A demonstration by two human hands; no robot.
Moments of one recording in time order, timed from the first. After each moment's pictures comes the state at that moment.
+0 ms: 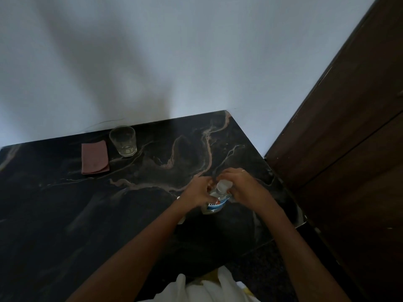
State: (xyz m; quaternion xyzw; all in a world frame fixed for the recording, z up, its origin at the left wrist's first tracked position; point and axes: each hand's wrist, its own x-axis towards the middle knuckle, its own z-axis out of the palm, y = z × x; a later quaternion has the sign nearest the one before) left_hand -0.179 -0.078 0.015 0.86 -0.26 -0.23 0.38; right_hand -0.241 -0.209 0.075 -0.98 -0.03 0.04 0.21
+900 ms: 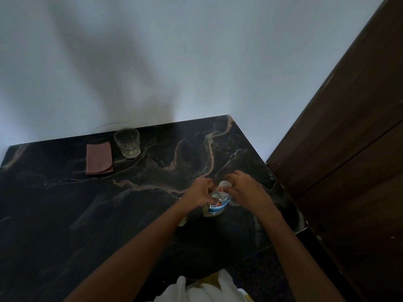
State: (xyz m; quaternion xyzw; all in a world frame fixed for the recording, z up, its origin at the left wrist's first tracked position) left_hand -0.176 -0.078 0.013 0.86 -0.26 -0.24 0.38; right_hand -0.238 -0.201 0.073 -0.98 0.06 0.07 0.17
